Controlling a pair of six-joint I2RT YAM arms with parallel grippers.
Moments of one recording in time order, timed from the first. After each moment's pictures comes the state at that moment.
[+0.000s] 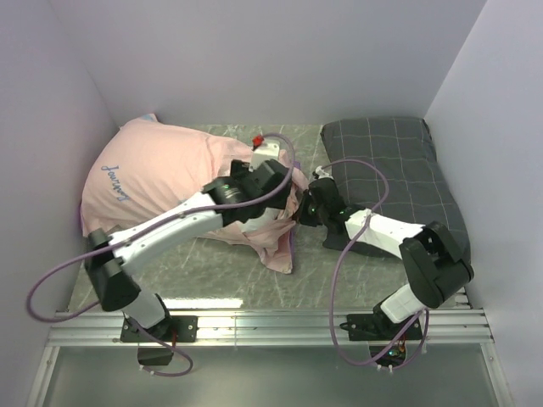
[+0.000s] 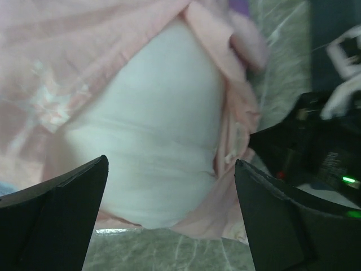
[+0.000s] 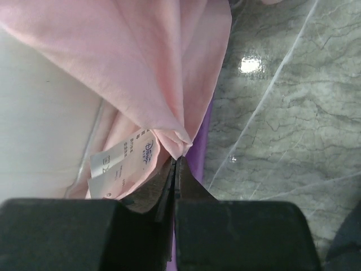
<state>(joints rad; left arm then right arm) -0.97 1.53 1.55 -0.76 -0.66 -0.53 0.57 1.53 0.80 -0.01 0.00 0.67</state>
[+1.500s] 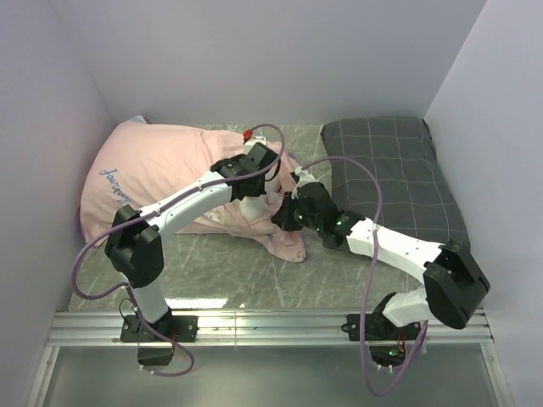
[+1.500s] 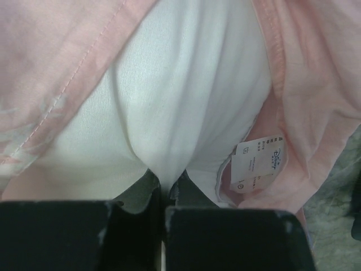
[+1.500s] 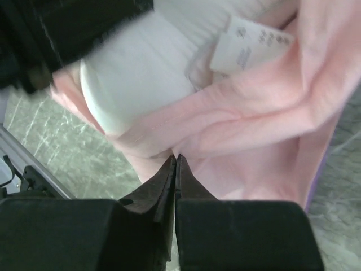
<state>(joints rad) -0.74 1.75 1.52 -0.68 -0.47 -0.54 0.76 1.38 0.84 -0.02 -0.03 0.61</state>
